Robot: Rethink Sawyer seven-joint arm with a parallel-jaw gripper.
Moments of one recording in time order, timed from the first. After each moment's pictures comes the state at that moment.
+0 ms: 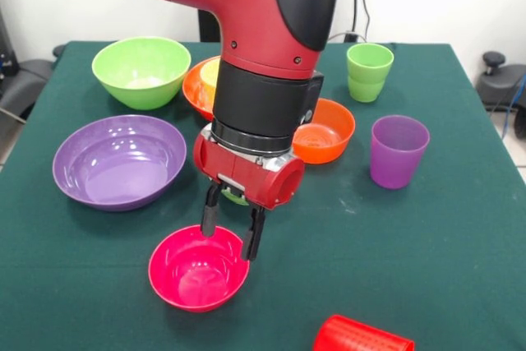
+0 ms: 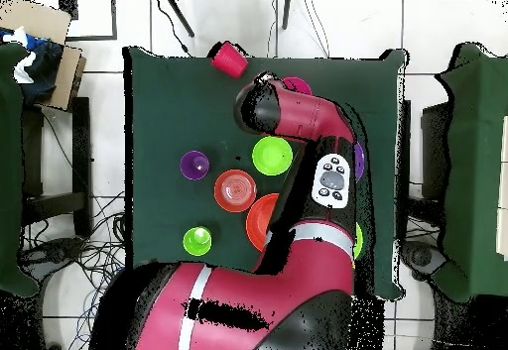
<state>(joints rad) -0.15 -0.30 -0.17 1.14 0.06 0.36 2.25</state>
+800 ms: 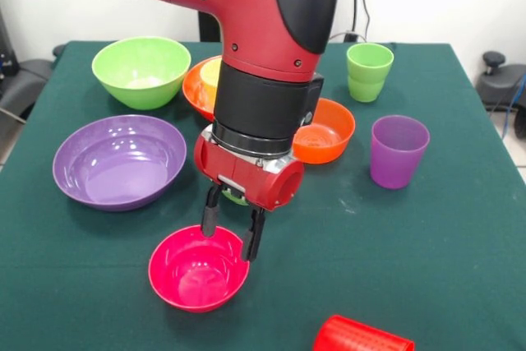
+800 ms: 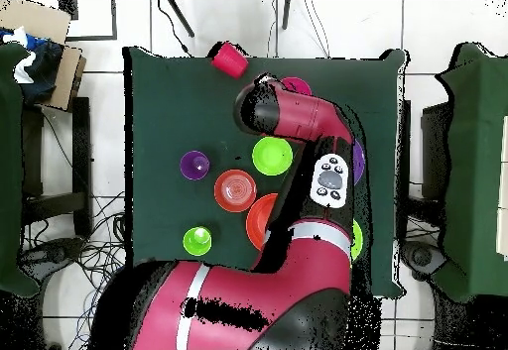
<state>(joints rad) -0.14 -0.29 -0.18 1.14 0.06 0.36 2.25</state>
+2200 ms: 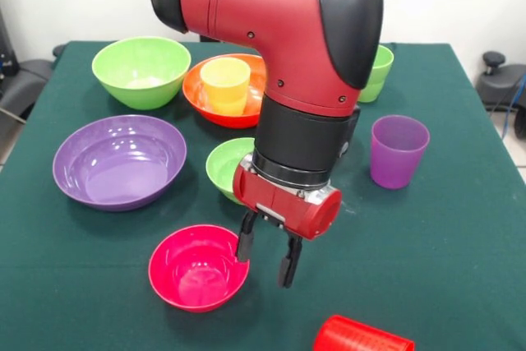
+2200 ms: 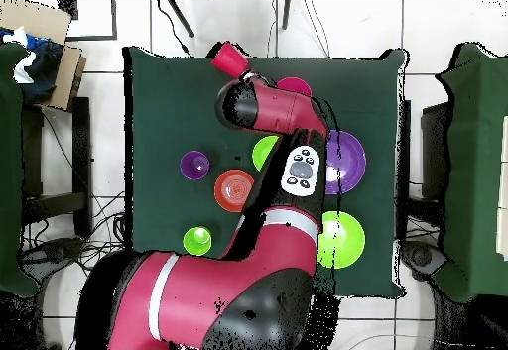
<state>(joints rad) -0.06 -0.20 -0.24 1.05 0.15 0.36 2.25</state>
